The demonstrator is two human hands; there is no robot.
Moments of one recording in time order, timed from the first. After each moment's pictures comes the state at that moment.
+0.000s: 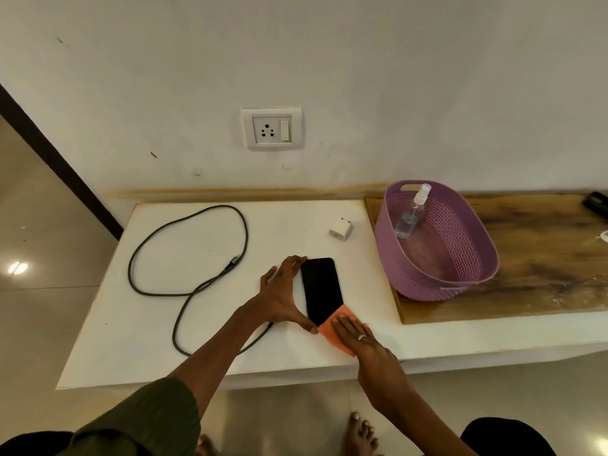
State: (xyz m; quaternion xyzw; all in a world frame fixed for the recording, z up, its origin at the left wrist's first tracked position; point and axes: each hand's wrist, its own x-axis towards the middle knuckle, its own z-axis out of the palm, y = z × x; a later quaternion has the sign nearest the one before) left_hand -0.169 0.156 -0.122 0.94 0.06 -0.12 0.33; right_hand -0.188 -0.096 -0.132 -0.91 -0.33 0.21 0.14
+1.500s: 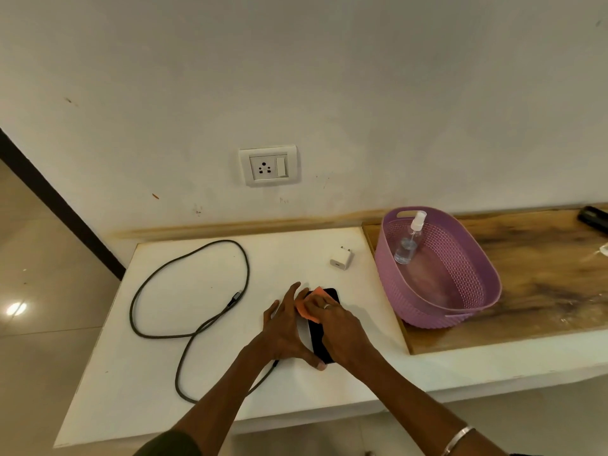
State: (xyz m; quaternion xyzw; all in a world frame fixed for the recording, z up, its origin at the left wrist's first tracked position) left_hand -0.166 0.156 -0.128 0.94 0.04 -0.11 0.32; right_hand -0.119 0.000 -0.110 -0.90 -0.35 0.09 0.23
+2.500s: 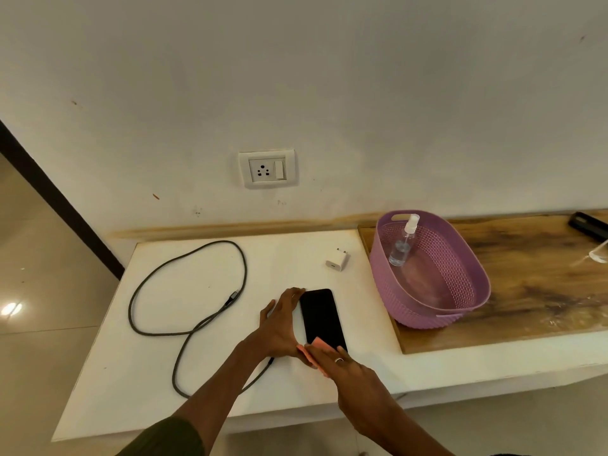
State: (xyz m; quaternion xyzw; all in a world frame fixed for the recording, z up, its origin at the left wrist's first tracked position) left_hand -0.169 0.155 -0.122 0.94 0.05 -0.12 0.32; right_hand -0.179 -0.053 -0.134 -0.88 -0.37 0.26 0.15
